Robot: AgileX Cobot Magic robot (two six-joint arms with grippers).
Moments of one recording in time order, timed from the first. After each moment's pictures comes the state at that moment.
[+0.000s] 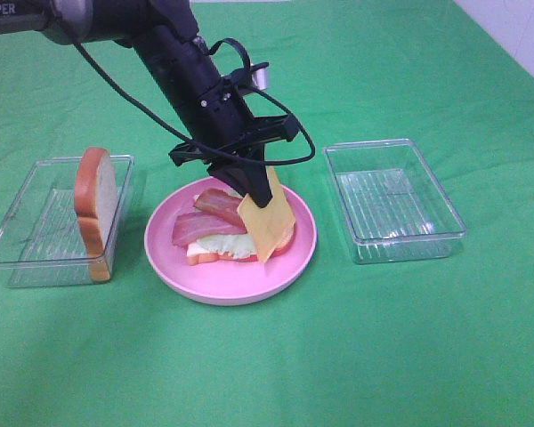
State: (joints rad) left arm -0.48 2.33 -1.96 -0.55 1.22 0.11; right arm 0.06 0.00 -0.46 0.02 1.11 -0.04
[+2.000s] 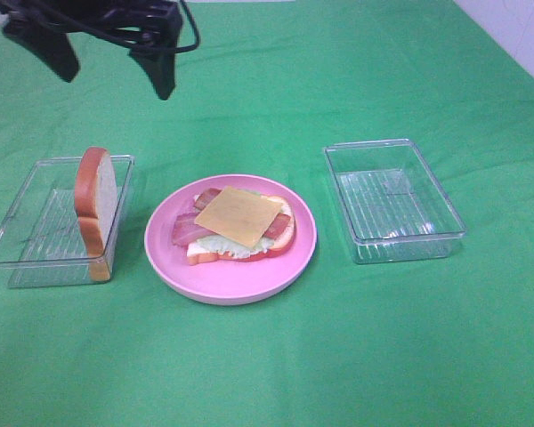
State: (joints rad) left arm -0.43 1.85 -1.75 0.04 1.22 -0.18; right arm 0.06 0.00 -0.46 0.02 1.11 -0.04
